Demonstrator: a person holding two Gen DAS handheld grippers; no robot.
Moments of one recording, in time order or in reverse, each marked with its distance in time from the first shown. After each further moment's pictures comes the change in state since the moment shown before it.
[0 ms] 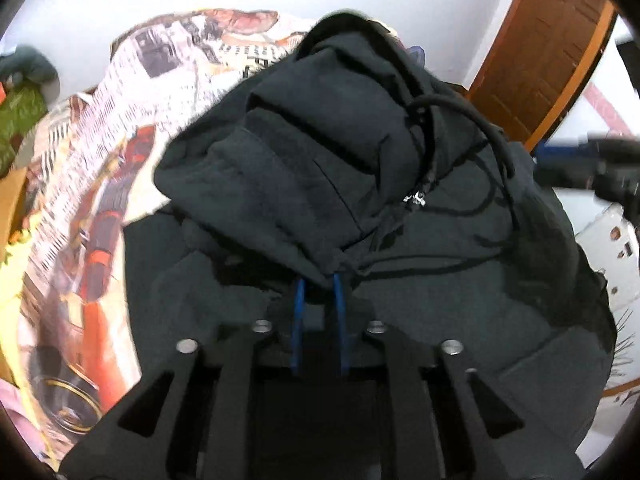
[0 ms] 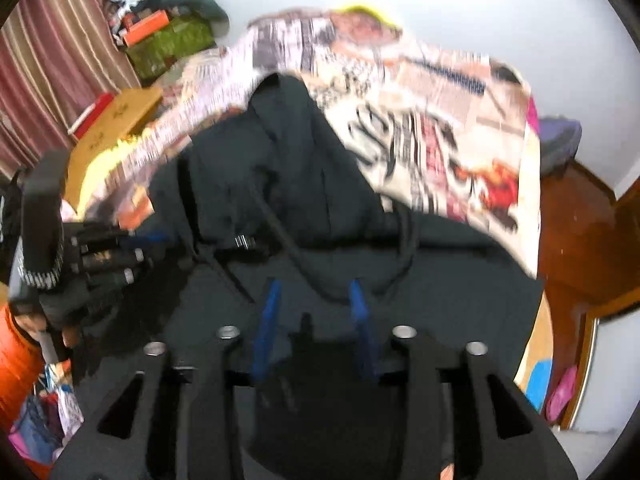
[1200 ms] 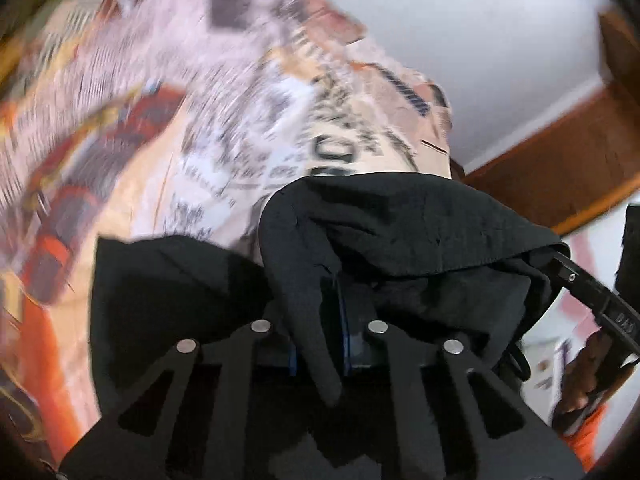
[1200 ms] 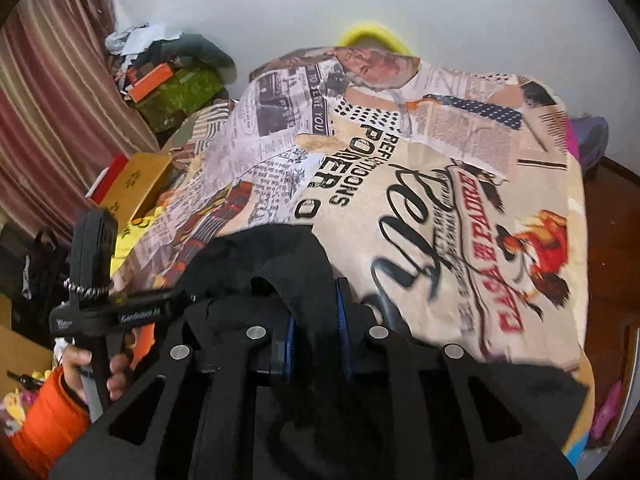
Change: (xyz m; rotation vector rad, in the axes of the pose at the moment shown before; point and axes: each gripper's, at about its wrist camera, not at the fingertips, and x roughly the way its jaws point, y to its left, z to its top) left arm 0.040 0.082 0.064 -0.402 -0.042 -0.195; right arm 0.031 -0.006 0.060 0.103 -0.110 0.137
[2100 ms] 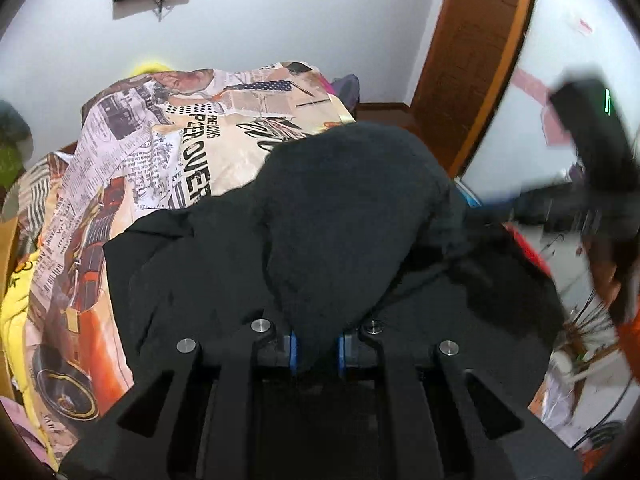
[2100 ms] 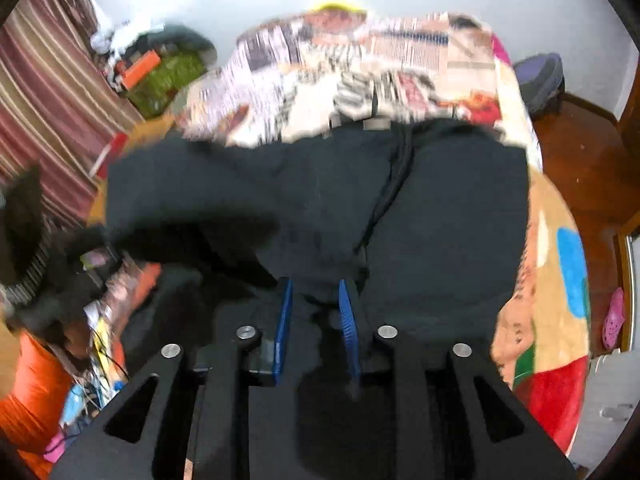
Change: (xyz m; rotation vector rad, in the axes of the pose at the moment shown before) left arm -0.108 -0.124 -0.171 0.569 -0.053 0.054; right arm -0.100 0.006 -0.144 0.124 0.058 -0.041
